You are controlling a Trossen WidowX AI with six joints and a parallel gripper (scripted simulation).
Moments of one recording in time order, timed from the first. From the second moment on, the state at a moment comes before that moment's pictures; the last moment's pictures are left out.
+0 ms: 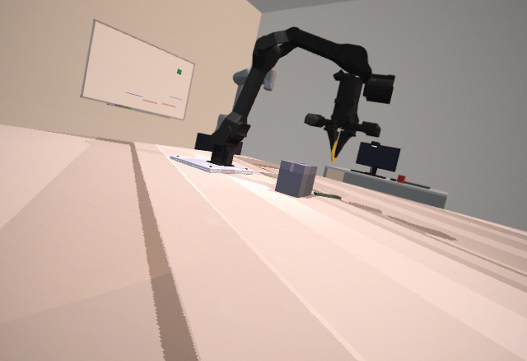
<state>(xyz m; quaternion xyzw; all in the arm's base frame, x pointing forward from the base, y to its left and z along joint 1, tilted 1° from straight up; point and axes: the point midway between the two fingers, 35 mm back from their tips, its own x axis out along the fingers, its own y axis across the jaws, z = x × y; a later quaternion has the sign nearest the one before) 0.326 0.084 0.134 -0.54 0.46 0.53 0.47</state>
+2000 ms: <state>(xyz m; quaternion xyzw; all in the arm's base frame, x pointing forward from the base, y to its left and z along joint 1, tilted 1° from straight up) 0.285 -0.008 0.133 -0.54 0.46 0.53 0.47</state>
